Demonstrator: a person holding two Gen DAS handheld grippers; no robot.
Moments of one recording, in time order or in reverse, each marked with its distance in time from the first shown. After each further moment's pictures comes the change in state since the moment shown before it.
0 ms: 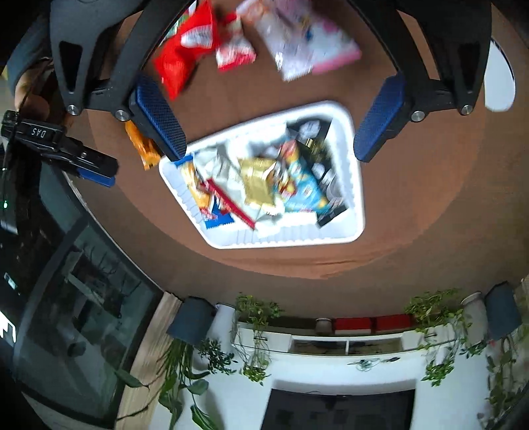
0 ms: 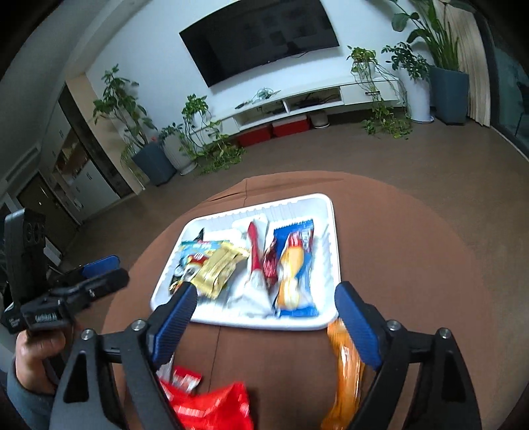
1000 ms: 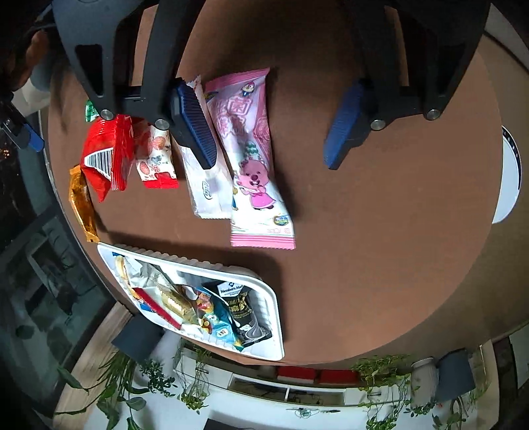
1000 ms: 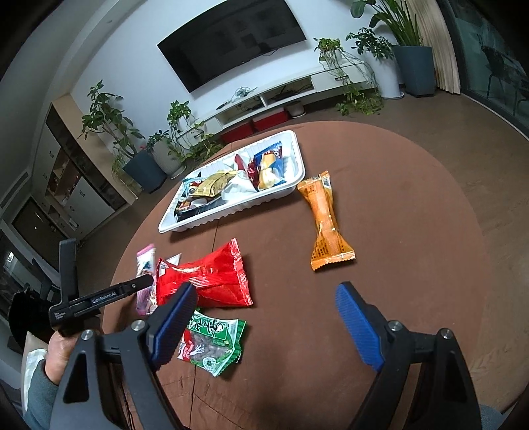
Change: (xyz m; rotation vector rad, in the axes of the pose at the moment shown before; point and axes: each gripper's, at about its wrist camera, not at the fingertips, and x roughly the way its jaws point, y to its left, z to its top) left arm 0.017 0.043 -0.138 -0.190 0.145 0.141; right arm -0.064 -0.005 -0.137 0.111 -0.005 -0.038
